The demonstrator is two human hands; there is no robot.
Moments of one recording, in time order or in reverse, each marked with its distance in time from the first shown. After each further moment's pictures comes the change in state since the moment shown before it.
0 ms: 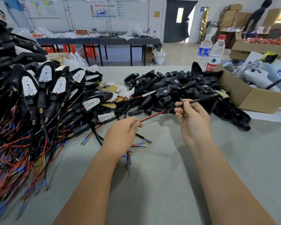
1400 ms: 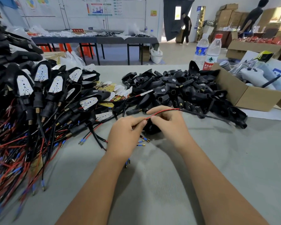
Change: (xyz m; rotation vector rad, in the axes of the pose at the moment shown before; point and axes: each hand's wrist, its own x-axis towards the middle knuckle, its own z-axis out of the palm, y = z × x) left_hand -0.007 0.017 0.012 -0.142 0.123 0.137; right_hand -0.027 0.017 0.021 -0.694 -0.342 -0.094
